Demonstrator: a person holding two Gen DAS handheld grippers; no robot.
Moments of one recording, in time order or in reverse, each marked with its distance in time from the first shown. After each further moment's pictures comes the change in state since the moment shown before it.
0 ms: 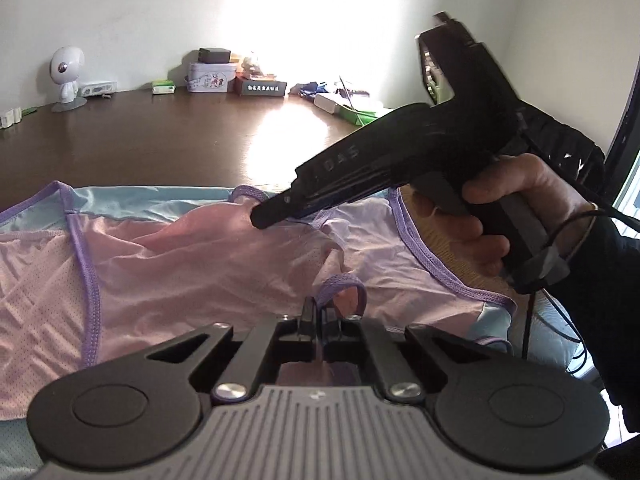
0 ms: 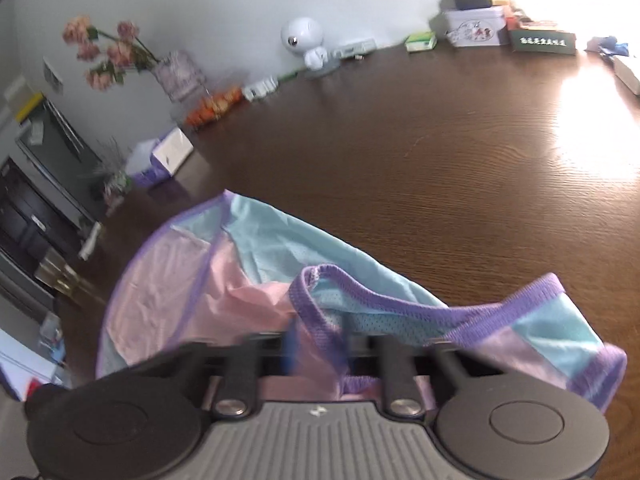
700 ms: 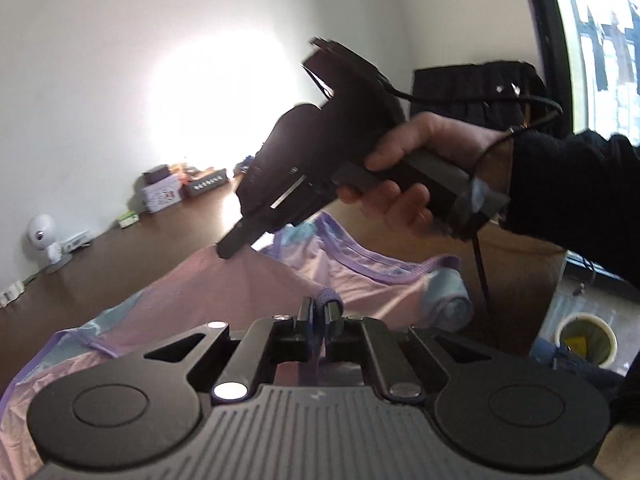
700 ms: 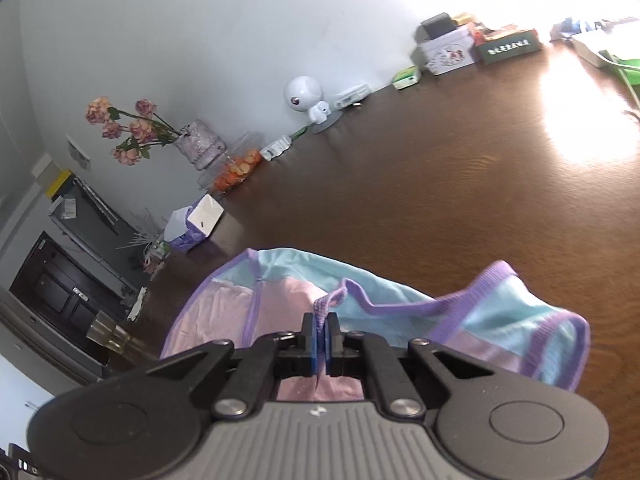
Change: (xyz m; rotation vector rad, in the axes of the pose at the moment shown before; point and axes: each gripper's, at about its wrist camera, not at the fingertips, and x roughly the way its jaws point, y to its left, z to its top) left arm -0.012 -0.084 -0.038 0.478 -0.101 0.022; right arm -0.047 -0.031 -0.031 0.158 -0.171 0.149
